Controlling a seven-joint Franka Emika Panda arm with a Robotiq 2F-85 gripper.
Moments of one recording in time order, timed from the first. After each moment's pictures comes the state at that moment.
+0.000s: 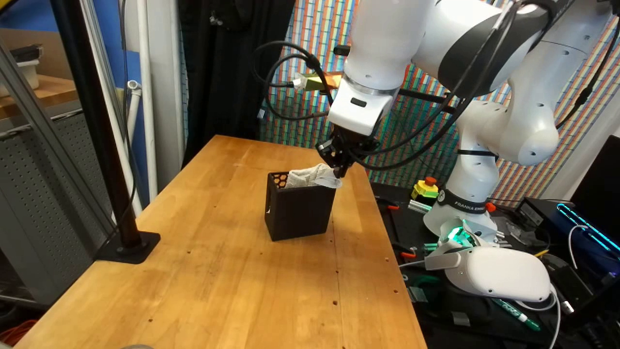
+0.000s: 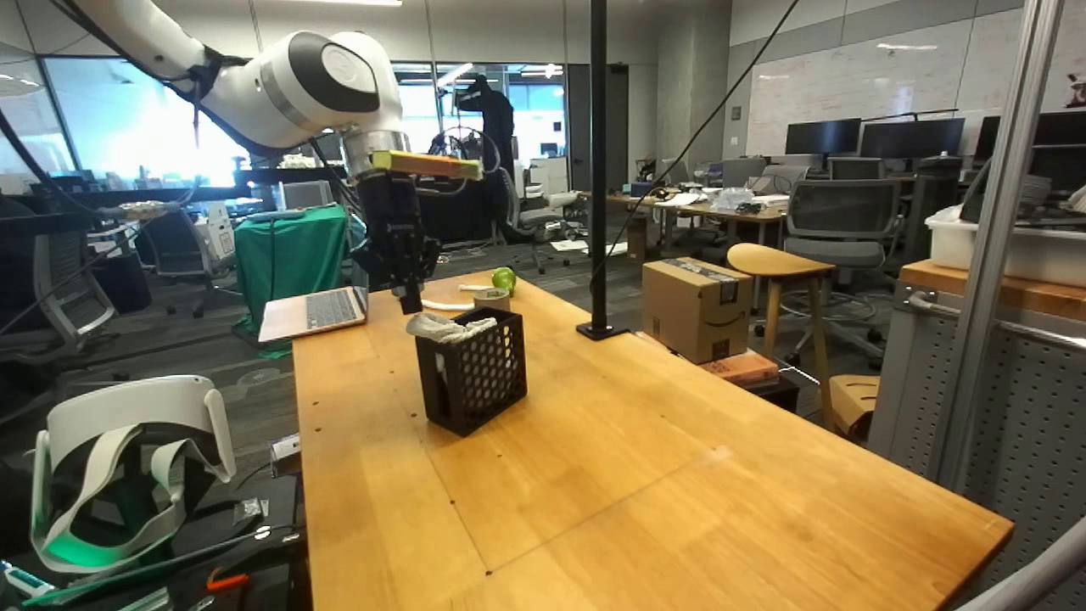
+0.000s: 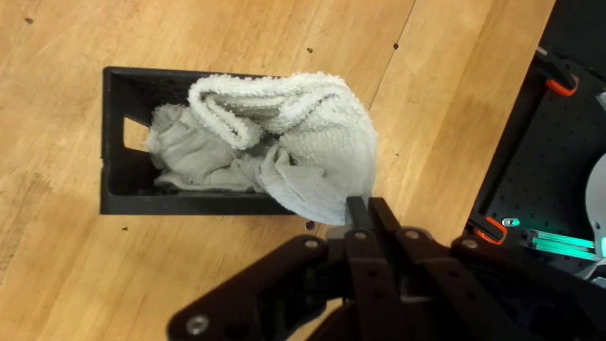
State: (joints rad) arm 0.32 -0.15 0.32 -2.30 -0.29 1.98 -1.35
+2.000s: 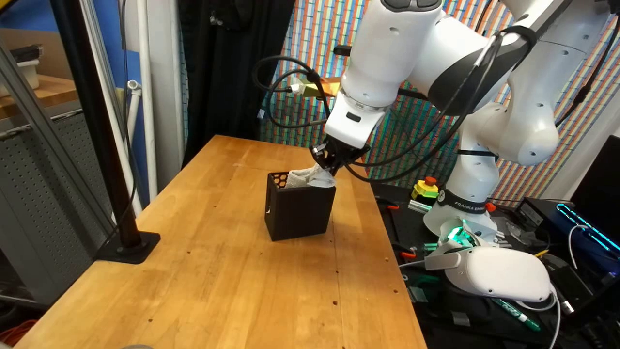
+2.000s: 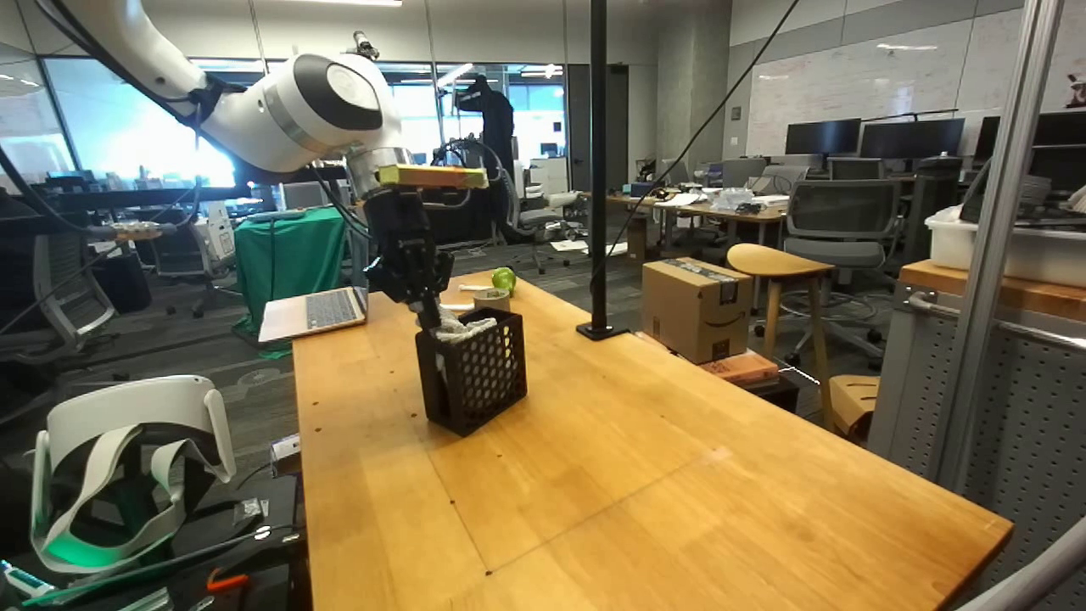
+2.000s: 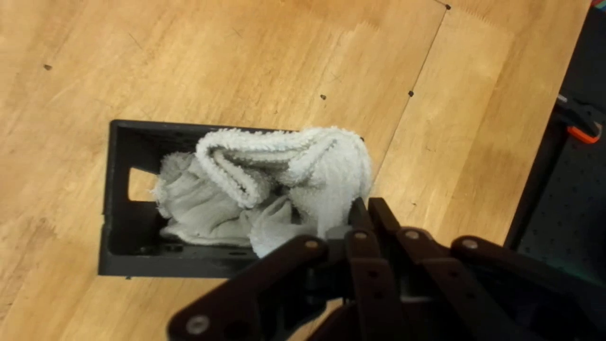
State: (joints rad) arm 0.32 -0.14 0.30 -2.35 -0.43 2.06 -1.29
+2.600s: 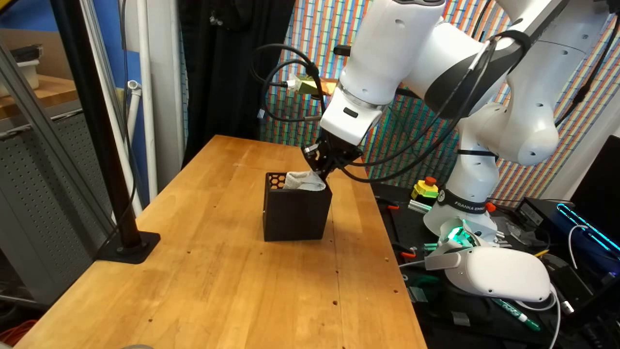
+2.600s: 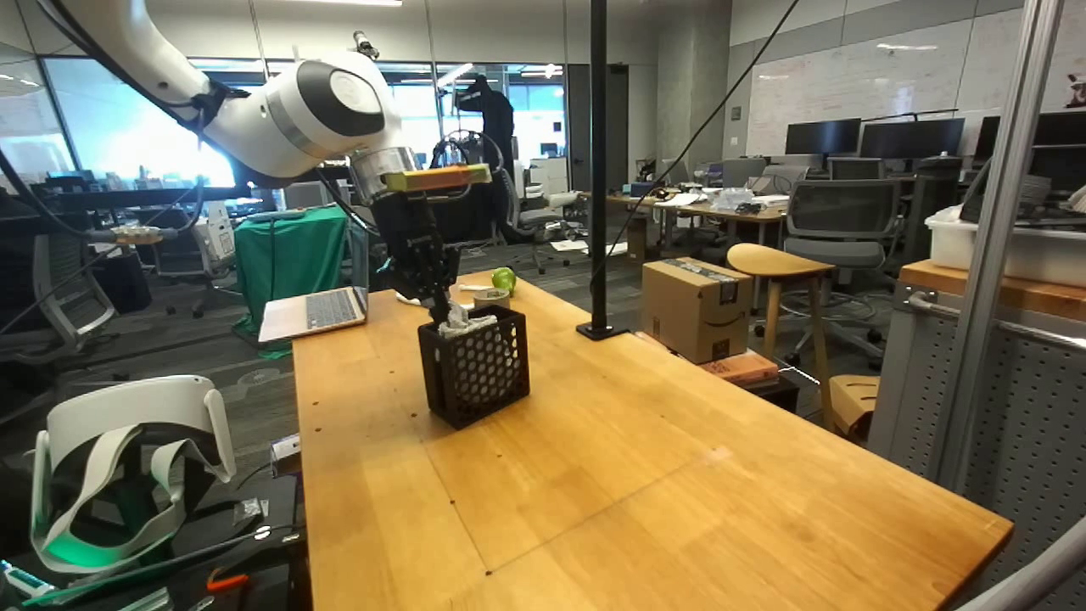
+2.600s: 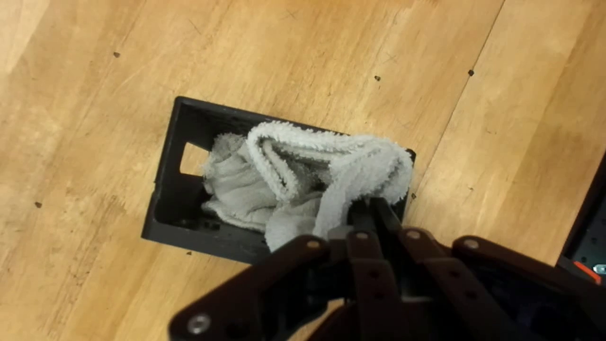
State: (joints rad) arm 0.32 -0.13 0.30 -2.37 -0.43 2.19 -1.27
